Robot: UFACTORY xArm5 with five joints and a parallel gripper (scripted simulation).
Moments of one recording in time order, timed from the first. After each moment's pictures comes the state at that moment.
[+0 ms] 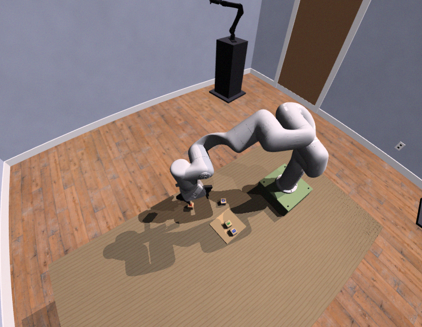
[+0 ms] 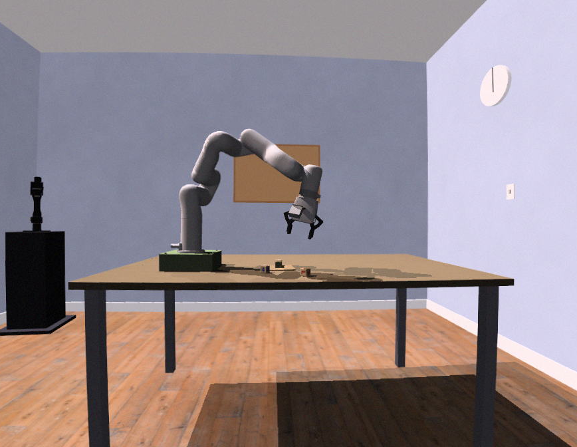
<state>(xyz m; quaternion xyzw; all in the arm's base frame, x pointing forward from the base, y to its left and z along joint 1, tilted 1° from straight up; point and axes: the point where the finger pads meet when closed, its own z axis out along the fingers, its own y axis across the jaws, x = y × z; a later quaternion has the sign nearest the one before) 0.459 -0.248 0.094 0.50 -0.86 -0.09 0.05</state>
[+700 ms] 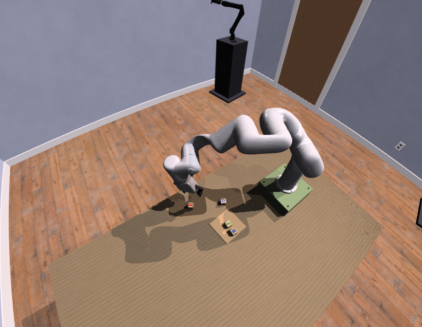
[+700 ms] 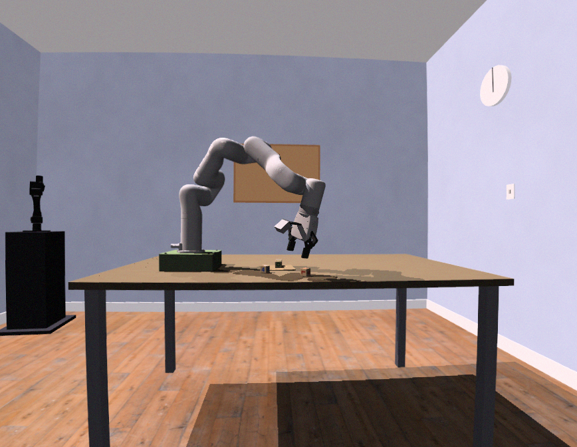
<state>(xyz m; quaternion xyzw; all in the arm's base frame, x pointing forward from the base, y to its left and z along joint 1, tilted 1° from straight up) 0.434 -0.322 0.027 0.23 -0.96 -0.10 0.09</state>
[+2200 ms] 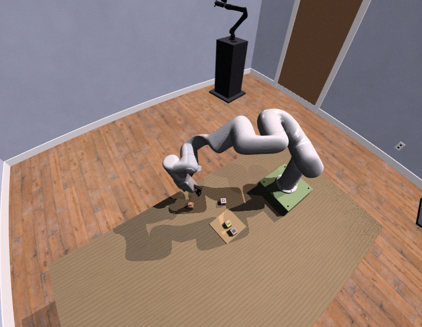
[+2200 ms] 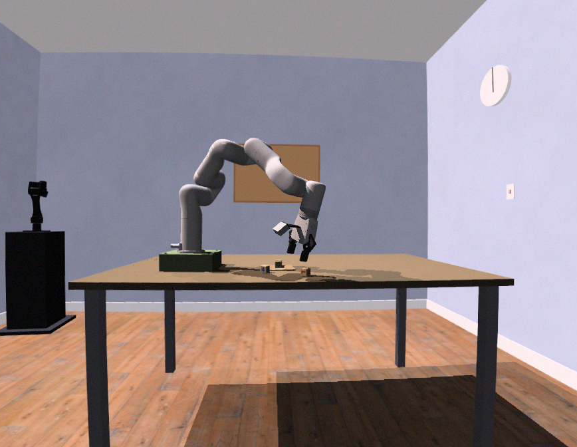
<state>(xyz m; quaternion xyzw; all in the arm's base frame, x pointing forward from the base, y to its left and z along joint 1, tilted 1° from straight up) 0.429 -0.332 0.017 0.18 -0.97 -0.10 0.09</state>
